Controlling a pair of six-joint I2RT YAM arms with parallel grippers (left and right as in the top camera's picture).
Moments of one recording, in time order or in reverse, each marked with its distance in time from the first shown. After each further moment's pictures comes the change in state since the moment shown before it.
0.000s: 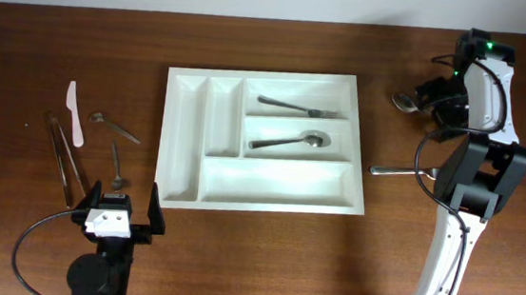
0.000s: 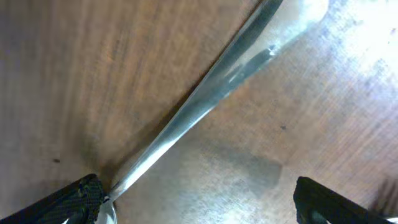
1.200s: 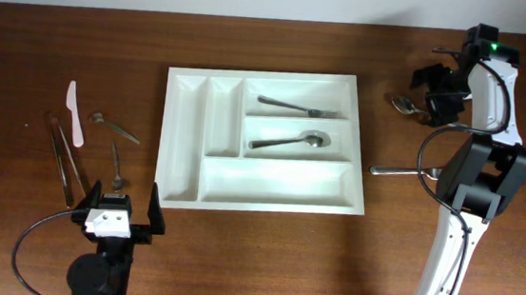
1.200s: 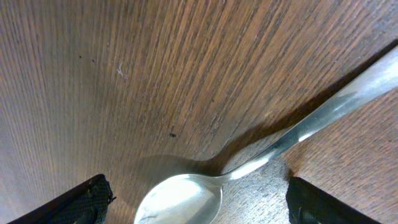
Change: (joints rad) left arm 0.000 0.000 0.000 0.000 0.000 0.000; right arm -0.018 0.000 -0.001 0.154 -0.257 0.029
